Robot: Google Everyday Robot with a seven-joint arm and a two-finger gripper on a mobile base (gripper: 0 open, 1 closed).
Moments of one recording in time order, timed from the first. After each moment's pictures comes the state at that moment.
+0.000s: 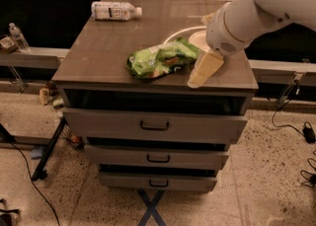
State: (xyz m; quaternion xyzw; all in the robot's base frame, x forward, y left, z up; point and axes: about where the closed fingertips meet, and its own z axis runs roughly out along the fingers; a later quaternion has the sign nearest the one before) arm 0.595 -0.106 0.919 -0.61 0.72 -0.03 0.34
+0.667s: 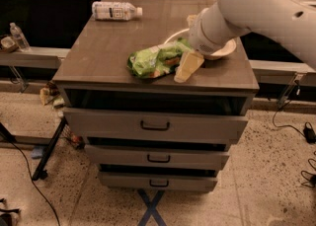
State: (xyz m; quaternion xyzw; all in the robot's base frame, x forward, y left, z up) arm 0.651 -0.083 0.892 -0.62 0.70 -0.06 0.36
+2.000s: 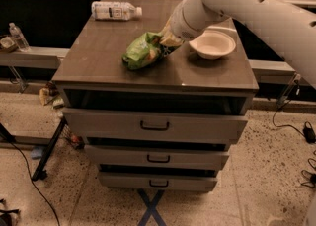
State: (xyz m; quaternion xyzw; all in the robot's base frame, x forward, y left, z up) arm 0.711 -0.031 0.893 -0.64 0.66 -0.02 0.38
